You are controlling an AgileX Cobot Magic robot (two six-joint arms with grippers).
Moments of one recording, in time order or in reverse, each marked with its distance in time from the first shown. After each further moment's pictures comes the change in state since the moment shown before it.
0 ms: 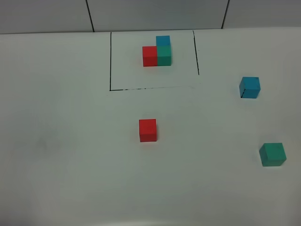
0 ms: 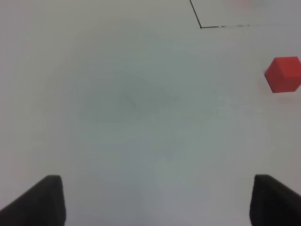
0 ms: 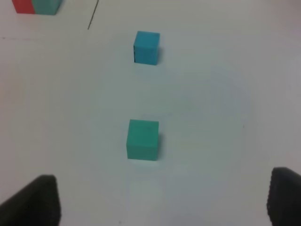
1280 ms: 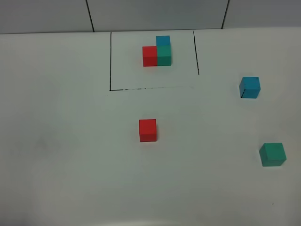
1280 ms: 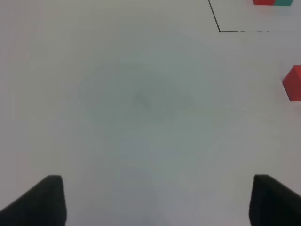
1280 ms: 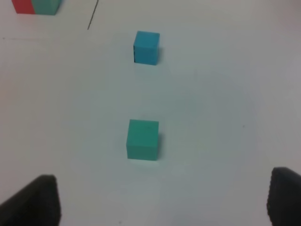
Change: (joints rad) left arm 0.068 0.000 0.000 0.000 0.000 0.002; right arm 0.000 0.000 0.000 0.000 0.000 0.001
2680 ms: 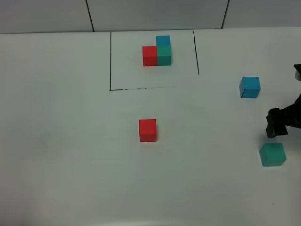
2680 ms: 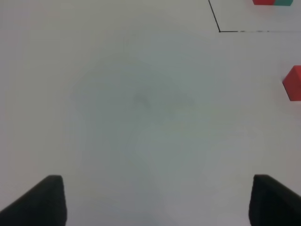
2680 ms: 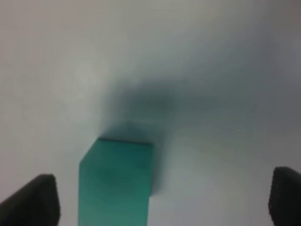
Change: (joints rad) left arm 0.000 0.000 0.000 0.000 0.000 0.000; right arm 0.000 1.633 -0.404 0.023 -0.356 -0.053
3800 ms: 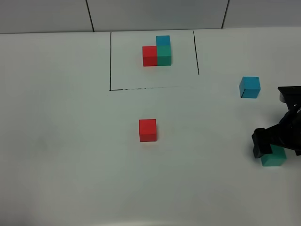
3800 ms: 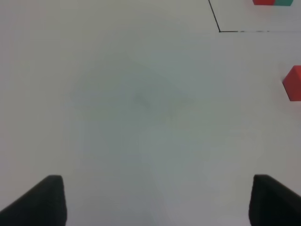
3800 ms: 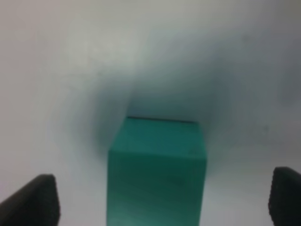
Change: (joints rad) left arm 0.000 0.000 0.000 0.000 0.000 -0.001; right arm 0.068 0.078 0.100 0.031 -0.066 0.073
